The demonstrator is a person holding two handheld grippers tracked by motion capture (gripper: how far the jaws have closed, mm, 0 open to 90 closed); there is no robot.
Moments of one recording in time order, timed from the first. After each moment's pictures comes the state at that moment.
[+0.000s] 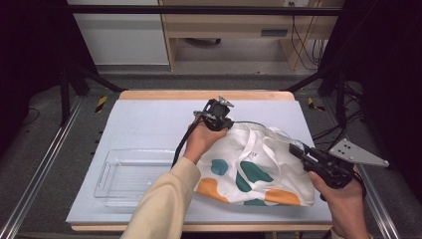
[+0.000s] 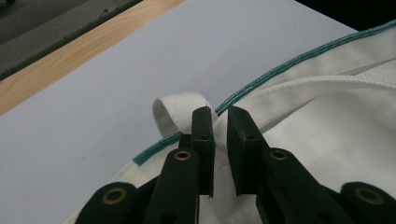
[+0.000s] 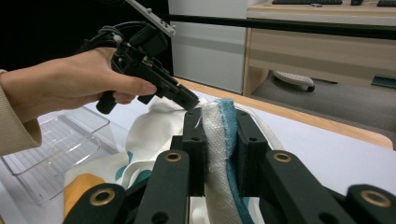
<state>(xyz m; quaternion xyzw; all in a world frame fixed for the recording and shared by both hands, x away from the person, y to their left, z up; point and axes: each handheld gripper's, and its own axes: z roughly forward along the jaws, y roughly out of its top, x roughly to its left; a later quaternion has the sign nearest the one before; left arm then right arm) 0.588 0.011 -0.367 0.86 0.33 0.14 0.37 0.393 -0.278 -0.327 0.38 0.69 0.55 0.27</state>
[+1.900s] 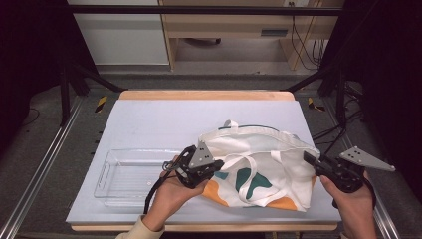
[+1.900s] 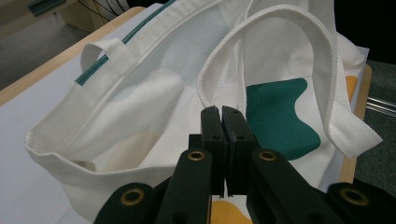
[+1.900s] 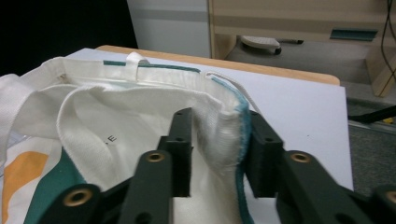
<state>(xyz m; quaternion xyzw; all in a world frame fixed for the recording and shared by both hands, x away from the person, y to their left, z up) 0.426 0.070 -0.360 0.86 0.21 0.16 0.44 0.396 -0.320 -0.364 0.46 0.68 0.50 0.27</state>
